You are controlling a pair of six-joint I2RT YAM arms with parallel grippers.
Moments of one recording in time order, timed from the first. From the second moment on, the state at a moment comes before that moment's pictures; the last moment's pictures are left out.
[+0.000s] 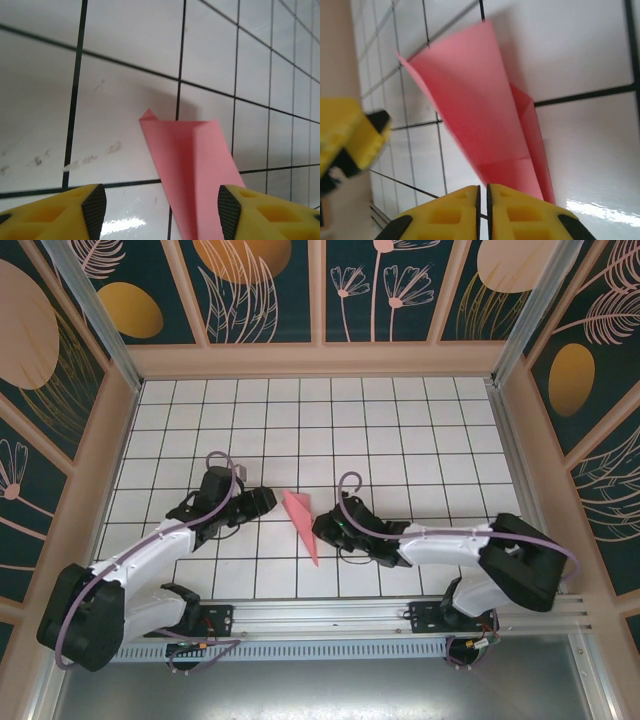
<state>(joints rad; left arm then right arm) -0.46 1.15 0.52 -0.18 0.23 -0.82 1.04 1.38 0.55 0.19 0.05 1.30</state>
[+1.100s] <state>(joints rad) -0.75 1.35 0.66 -0.31 -0.06 -0.96 0.95 1.55 0.58 0.27 -0.16 1.04</state>
